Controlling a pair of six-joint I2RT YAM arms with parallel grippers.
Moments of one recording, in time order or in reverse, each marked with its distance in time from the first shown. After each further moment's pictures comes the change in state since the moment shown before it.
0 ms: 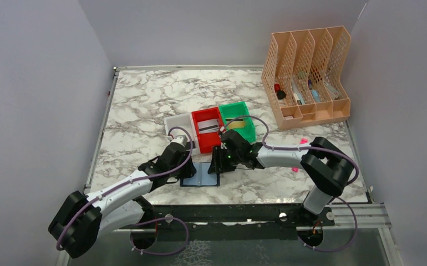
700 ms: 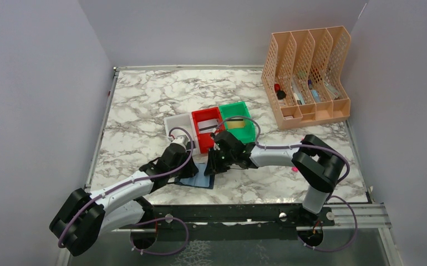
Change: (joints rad) left arm 0.000 0.026 -0.039 0.118 0.040 -0.023; right arm 0.029 0.080 0.057 0.043 -0.060 -0.019
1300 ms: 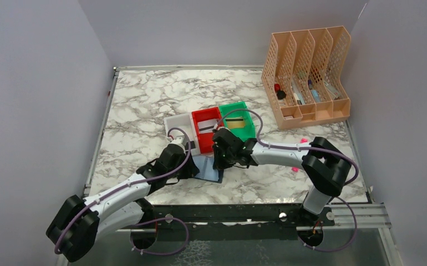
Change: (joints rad) left arm 0.000 -0.058 -0.004 -0.029 0.015 -0.003; right arm 0.025 -0.062 0.081 -0.216 0.241 -0.085
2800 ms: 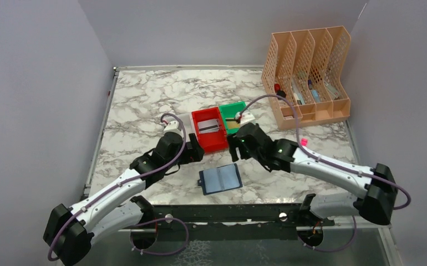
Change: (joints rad) left arm -0.012 -0.077 0.200 -0.135 -0.146 0.000; right arm 0.014 -0.388 -0.008 -0.292 0.385 -0.288
